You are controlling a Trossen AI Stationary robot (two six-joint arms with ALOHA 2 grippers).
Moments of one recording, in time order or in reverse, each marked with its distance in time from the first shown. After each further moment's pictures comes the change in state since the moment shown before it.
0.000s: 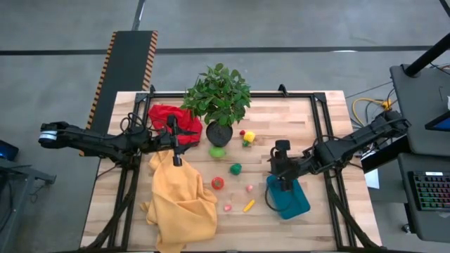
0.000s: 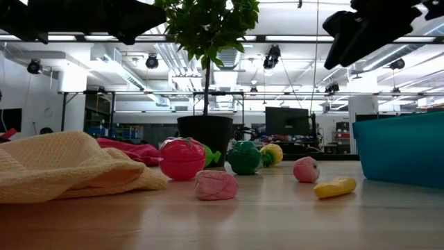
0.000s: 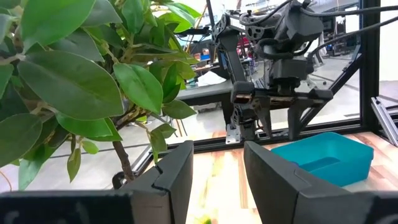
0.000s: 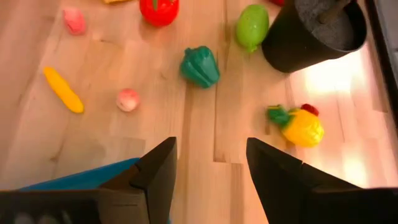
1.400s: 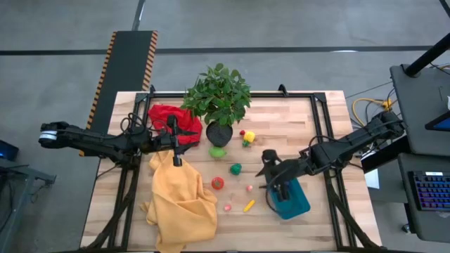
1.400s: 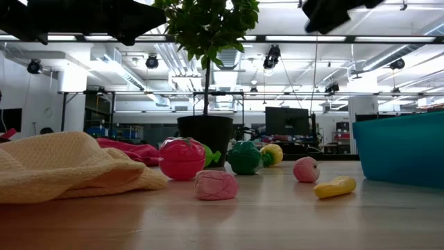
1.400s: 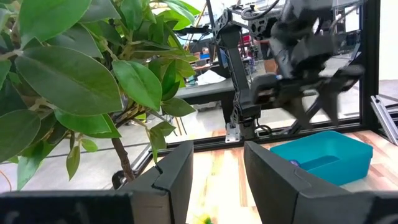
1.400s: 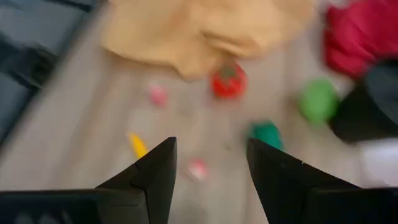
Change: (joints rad) left arm 0.000 0.000 -0.004 0.000 0.000 -0.001; right arm -0.002 0.069 0.060 0.260 -0.251 -0.065
